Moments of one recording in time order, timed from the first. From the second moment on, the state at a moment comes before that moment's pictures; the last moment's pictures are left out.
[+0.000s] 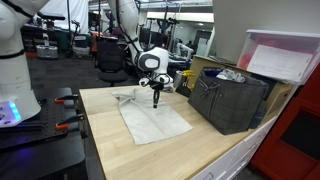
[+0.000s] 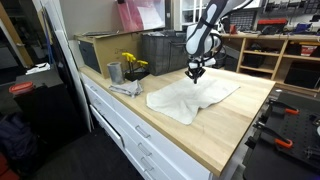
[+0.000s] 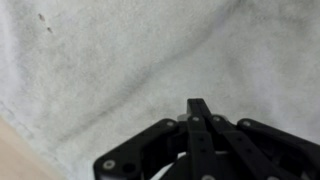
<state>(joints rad) 0.09 0.66 -0.26 -1.97 0.08 2.65 0.46</state>
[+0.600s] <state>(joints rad) 0.01 0.73 -0.29 -1.89 0.11 2.66 0.54</state>
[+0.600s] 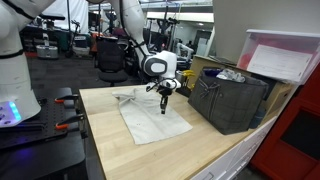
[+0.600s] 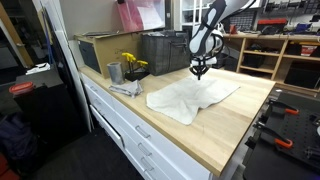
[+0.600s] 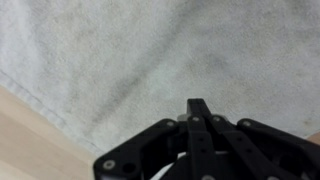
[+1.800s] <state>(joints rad) -0.03 0.97 -0.33 -1.60 0.15 2.75 0.56</state>
